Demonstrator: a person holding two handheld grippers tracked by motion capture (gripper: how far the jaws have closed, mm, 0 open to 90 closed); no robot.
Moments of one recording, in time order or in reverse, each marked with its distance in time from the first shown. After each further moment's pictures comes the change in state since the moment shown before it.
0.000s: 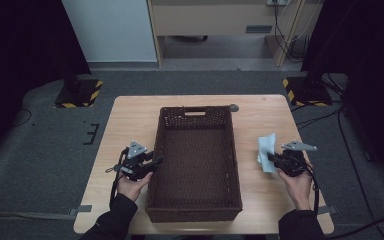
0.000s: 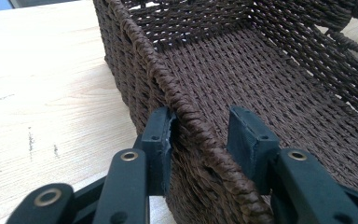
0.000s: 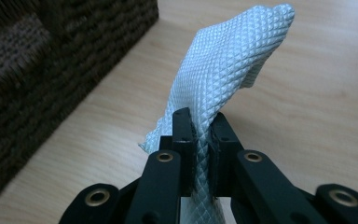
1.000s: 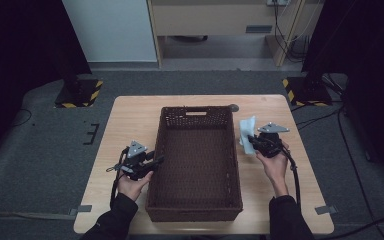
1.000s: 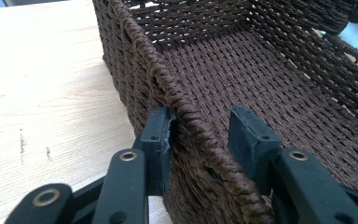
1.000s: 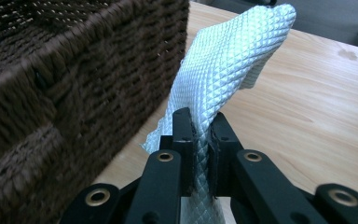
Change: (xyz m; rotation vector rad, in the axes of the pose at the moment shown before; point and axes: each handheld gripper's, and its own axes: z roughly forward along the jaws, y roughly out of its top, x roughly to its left) left arm 0.001 0.000 0.003 -0.006 -0.021 -0.015; right arm 0.030 0.053 0.056 -0.060 -0.008 -0.109
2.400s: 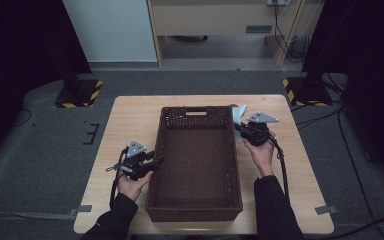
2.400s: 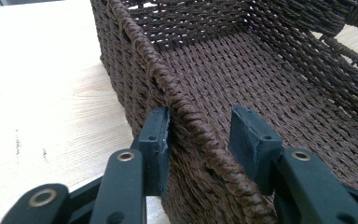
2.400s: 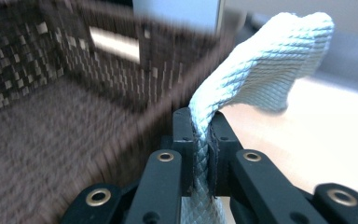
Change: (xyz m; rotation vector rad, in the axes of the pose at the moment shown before) left arm 0.002 -0.001 0.001 -0.006 -0.013 -0.007; right arm 0.011 0.035 0.029 -0.146 0.079 -0.016
